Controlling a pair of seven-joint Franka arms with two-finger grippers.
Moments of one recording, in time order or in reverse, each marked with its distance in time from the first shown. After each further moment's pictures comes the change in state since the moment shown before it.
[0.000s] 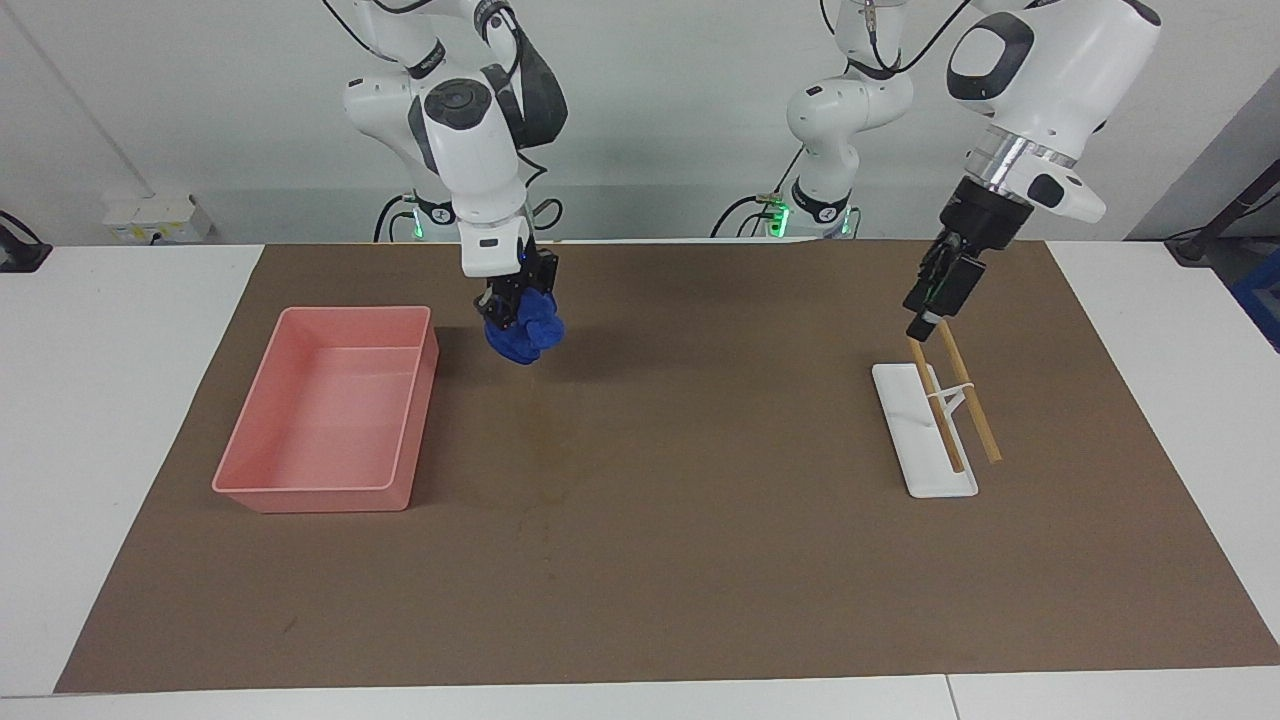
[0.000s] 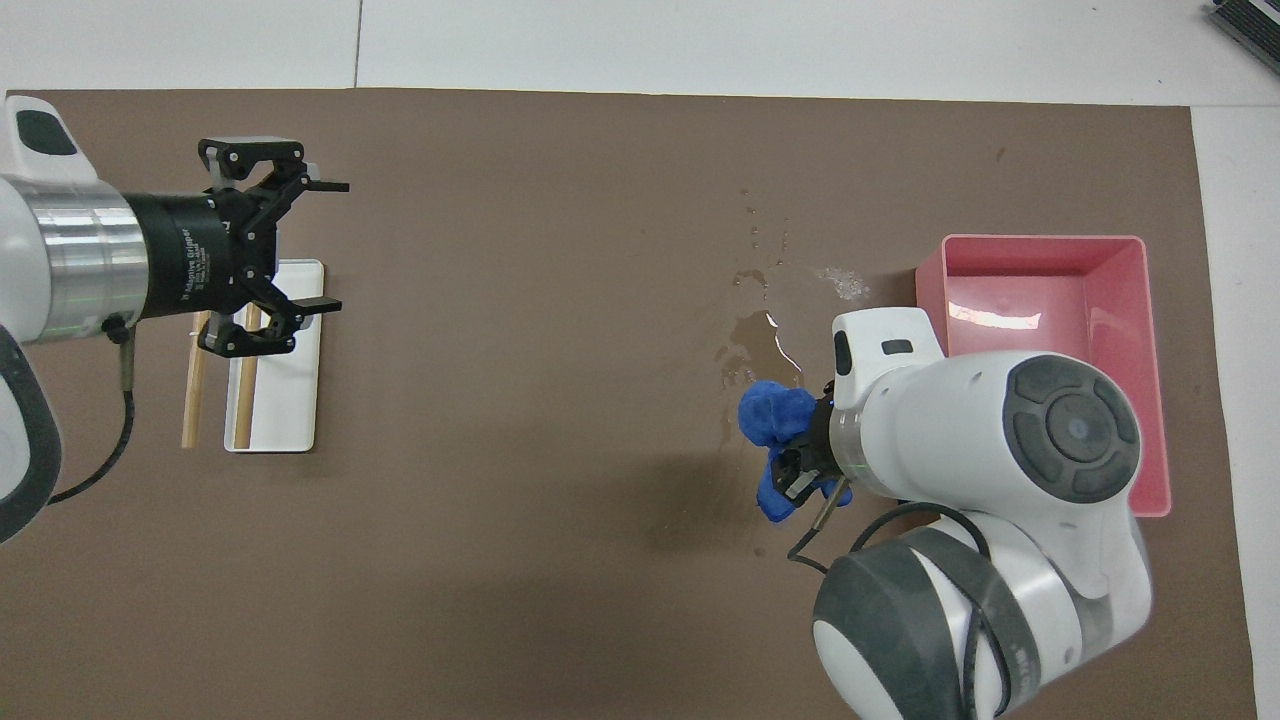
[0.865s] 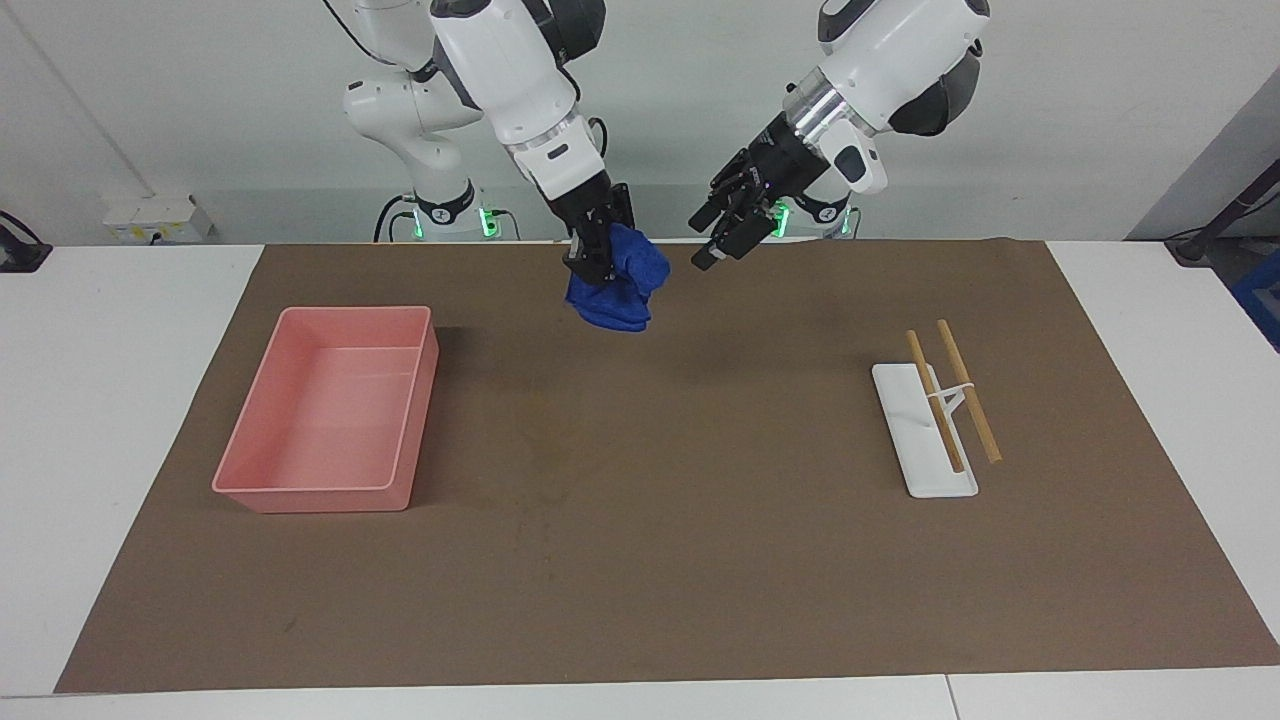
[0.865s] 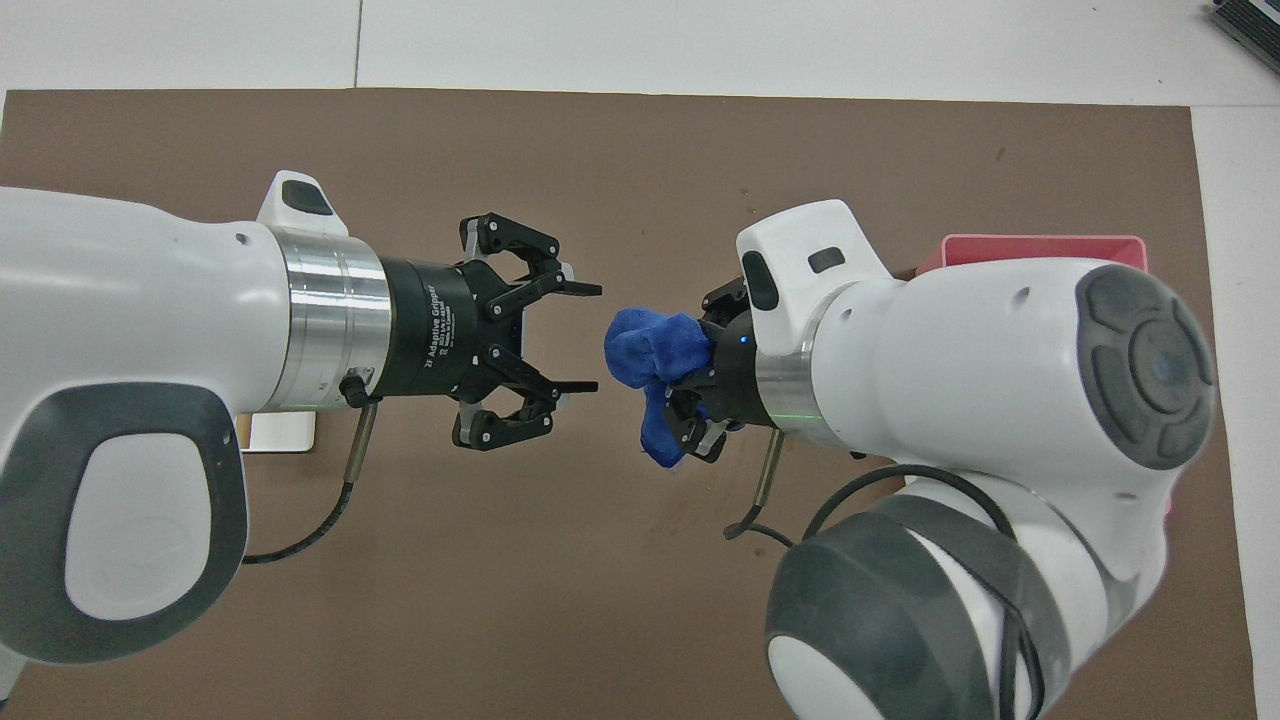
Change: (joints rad) left arm -0.333 0.037 -0.010 0.107 -0.187 -0.114 -0.783; right arm 0.087 0.032 0.002 0.324 0.288 -0.088 -0.351
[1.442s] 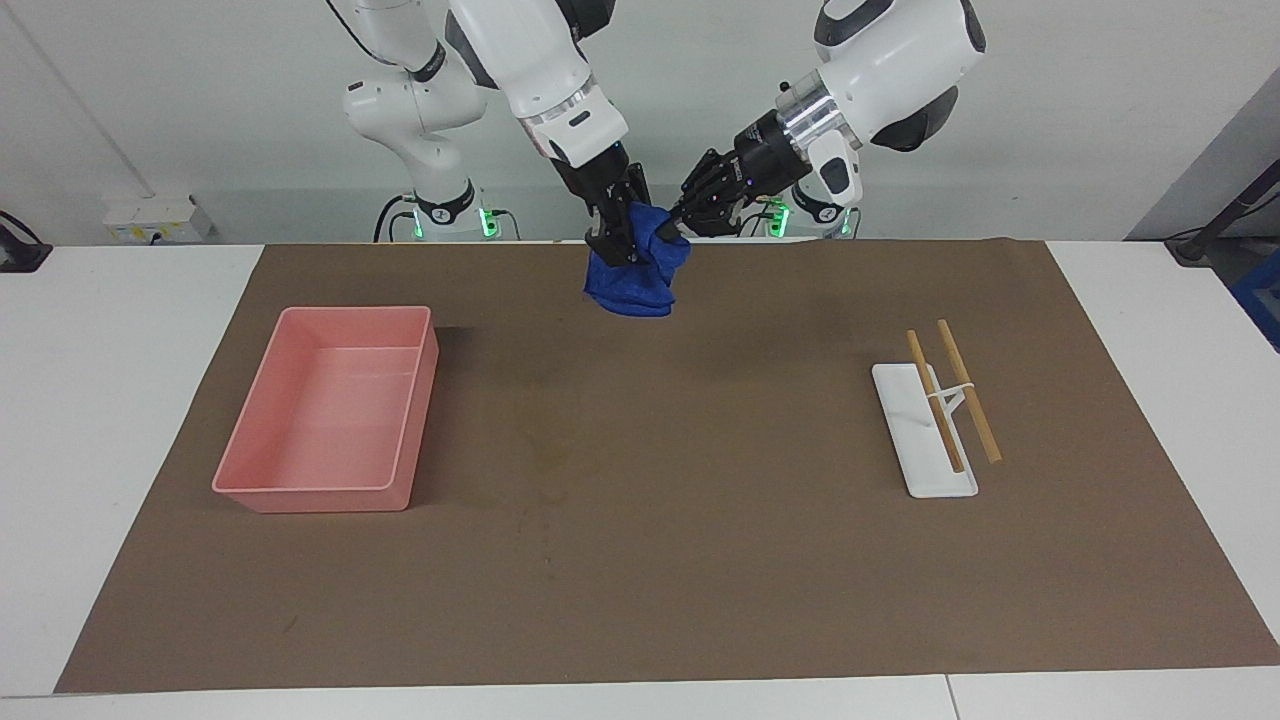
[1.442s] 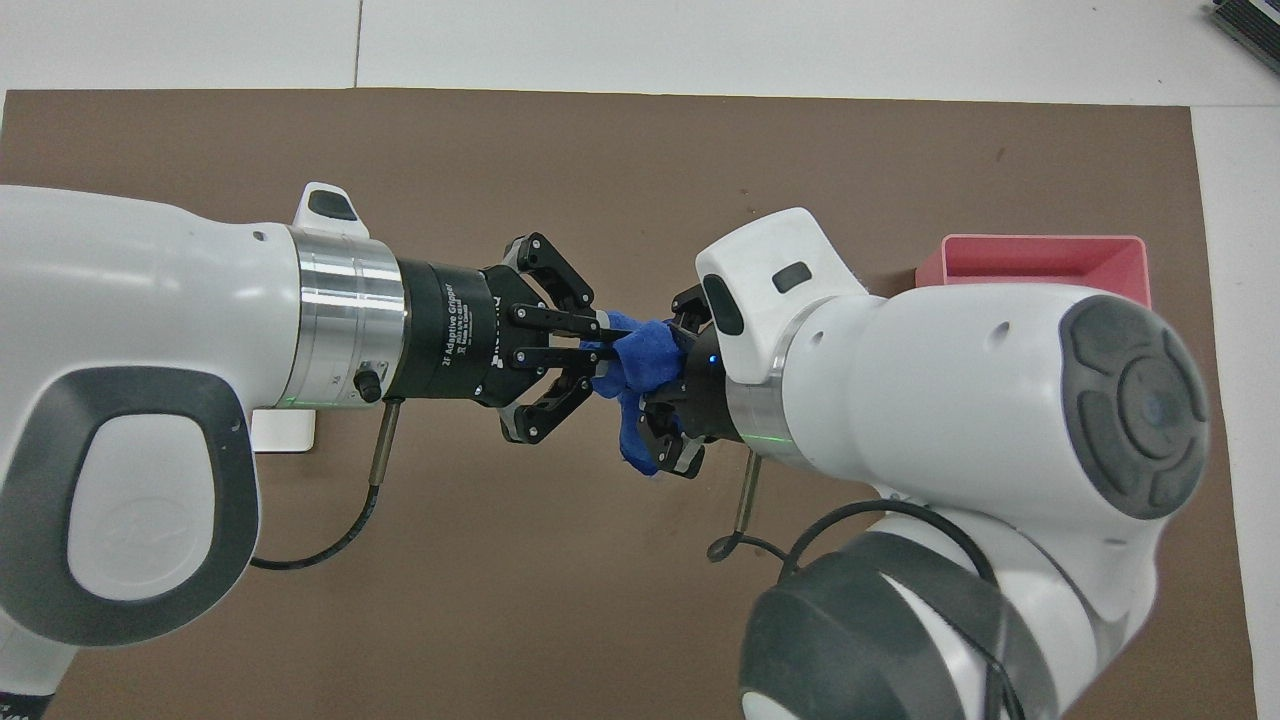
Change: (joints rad) left arm -0.019 0.015 -0.010 -0.001 -0.277 -0.005 0.001; right arm 0.035 0.020 0.006 0.092 0.004 0.022 -0.080
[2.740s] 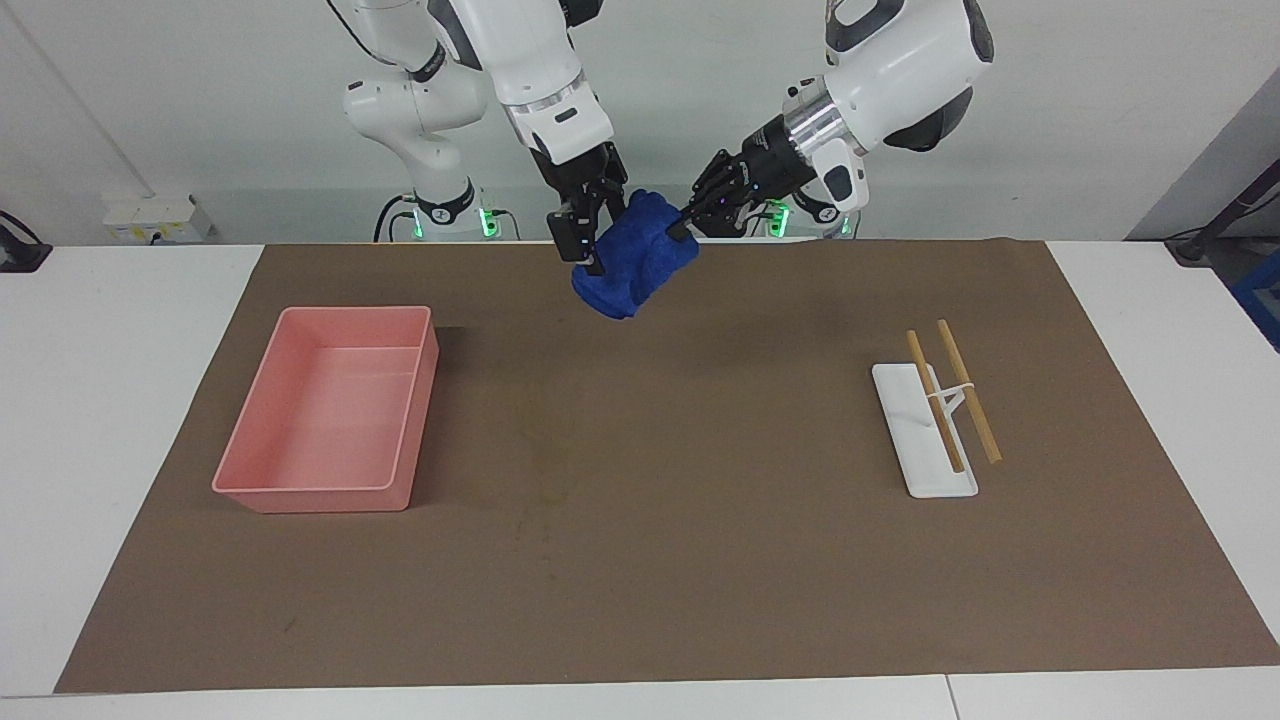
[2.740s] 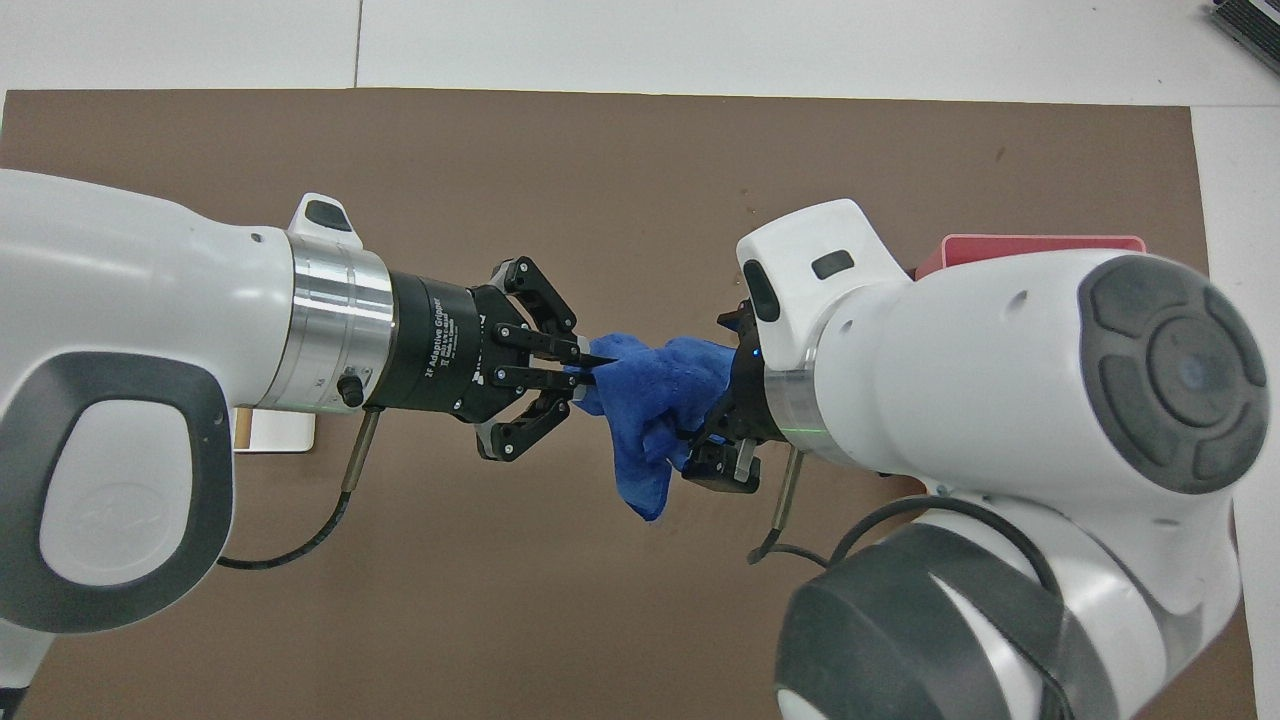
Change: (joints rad) left arm 0.009 0.001 0.014 0.000 0.028 -0.077 0.001; right arm -0.018 -0.005 0.006 0.055 -0.121 -0.169 0.031
